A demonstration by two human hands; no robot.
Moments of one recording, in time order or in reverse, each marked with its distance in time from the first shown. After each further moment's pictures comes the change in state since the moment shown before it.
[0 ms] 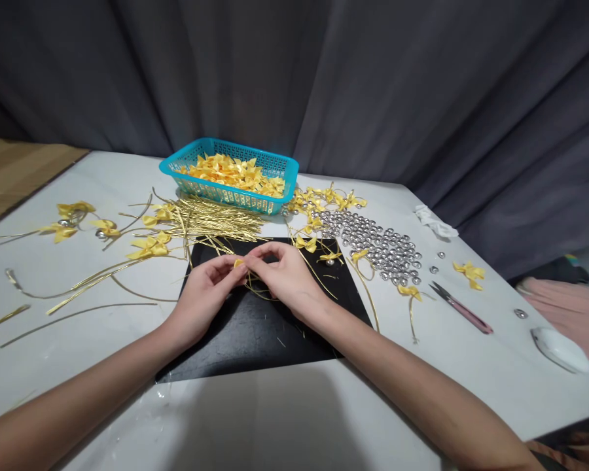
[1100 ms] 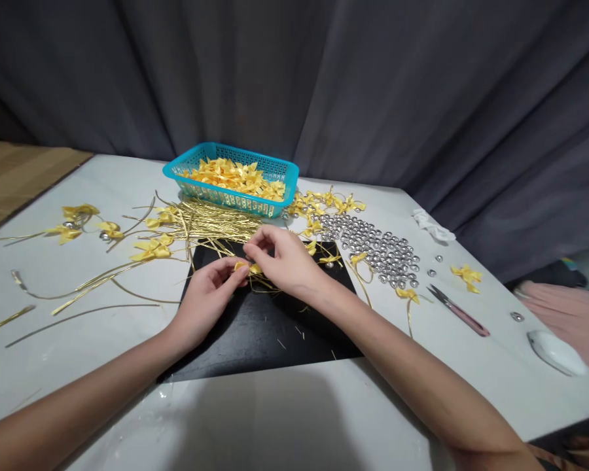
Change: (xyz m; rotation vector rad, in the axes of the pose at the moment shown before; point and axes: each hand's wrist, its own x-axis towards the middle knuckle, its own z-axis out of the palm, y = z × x) left_hand -0.001 0.001 0.002 0.044 0.019 0.025; right_hand 0.016 -0.021 -0.012 -0.444 -0.058 -0.379
